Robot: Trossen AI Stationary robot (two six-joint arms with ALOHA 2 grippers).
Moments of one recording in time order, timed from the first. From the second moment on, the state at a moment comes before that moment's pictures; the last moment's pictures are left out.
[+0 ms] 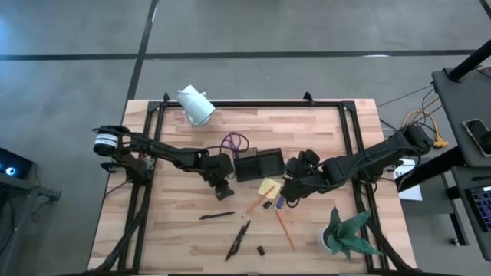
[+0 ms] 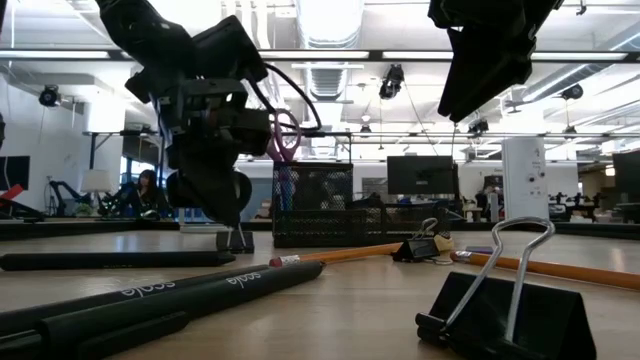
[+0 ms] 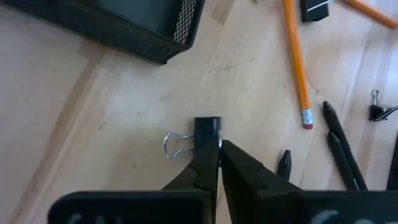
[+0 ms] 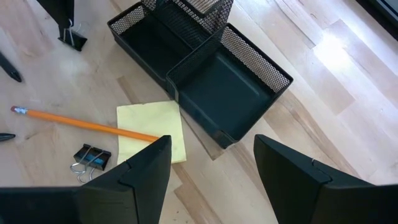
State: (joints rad) left arm 0.00 1.59 0.79 -0.15 0.29 -0.62; right arm 0.35 1.46 1.09 -0.83 0.54 0.85
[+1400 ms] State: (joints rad) left arm -0.11 1.61 0.87 0.00 -0.33 -0.70; right arm 0.35 1.46 1.08 -0.84 0.55 0.85
